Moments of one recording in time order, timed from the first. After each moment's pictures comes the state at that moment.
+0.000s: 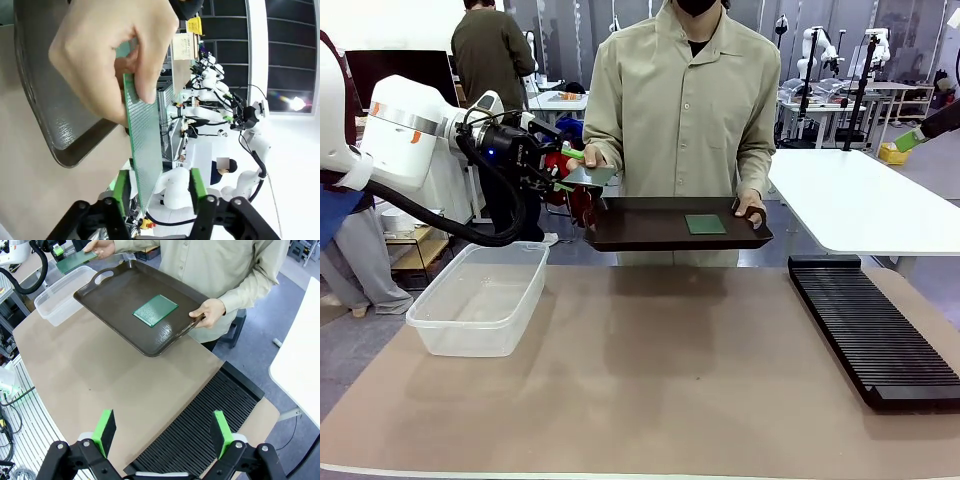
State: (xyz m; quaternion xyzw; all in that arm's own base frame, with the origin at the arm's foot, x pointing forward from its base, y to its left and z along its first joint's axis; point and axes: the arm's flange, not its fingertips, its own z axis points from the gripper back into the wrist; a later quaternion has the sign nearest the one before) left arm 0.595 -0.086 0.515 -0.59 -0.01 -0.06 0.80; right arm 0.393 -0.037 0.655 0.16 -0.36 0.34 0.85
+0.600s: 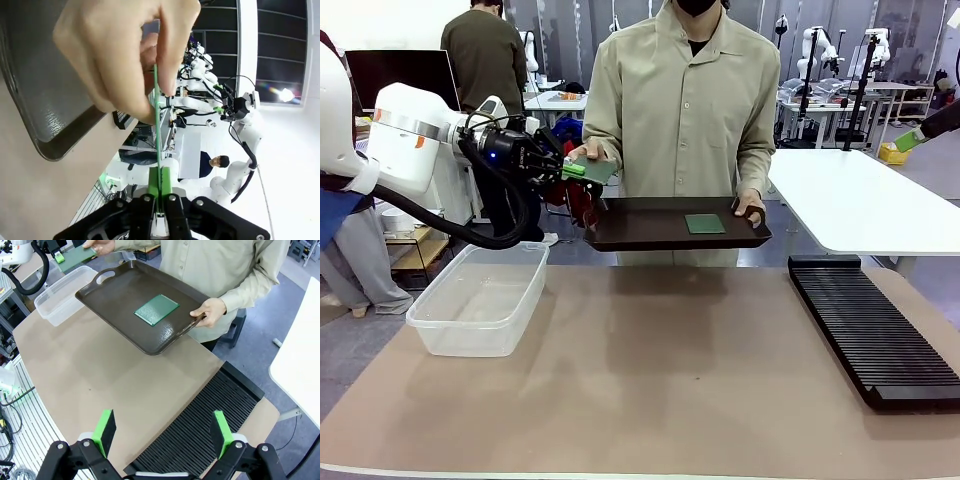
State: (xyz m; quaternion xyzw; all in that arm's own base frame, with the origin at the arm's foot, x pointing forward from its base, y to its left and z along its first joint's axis) left arm 0.598 -0.090 0.508 -0.62 0.02 -0.07 0.78; right arm 0.393 -0.037 0.655 0.16 -0.36 0.34 0.85
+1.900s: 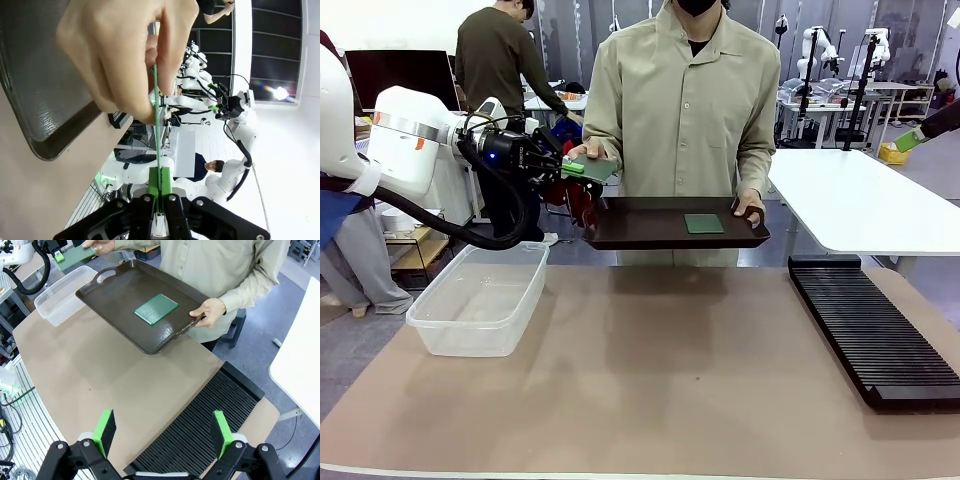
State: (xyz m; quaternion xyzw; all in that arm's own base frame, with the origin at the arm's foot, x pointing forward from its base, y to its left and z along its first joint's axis) left arm 0.600 -0.087 0.506 -0.63 0.02 -0.07 0.77; right arm 0.393 -0.037 0.655 0.16 -0.36 0.34 0.85
